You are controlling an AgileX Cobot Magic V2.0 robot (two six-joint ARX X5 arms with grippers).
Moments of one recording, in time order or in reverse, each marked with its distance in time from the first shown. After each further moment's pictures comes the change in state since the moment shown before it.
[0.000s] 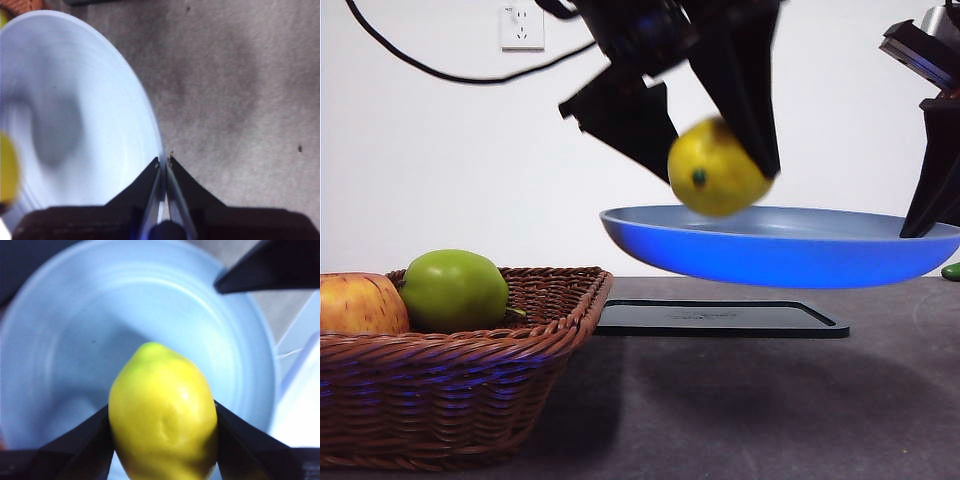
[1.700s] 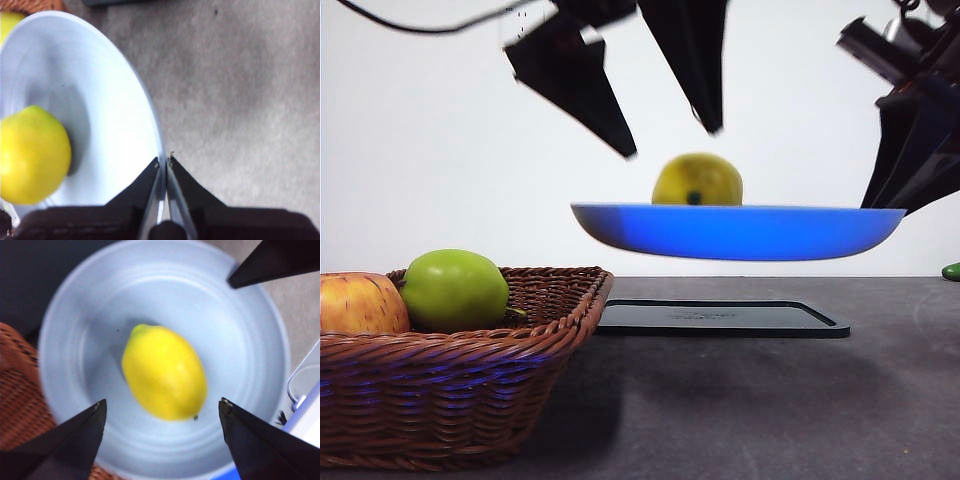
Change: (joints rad) left arm 0.006 -0.119 0.004 -0.106 -0.143 0.013; right arm 0.018 0.161 0.132 -0.027 -0.062 0.039
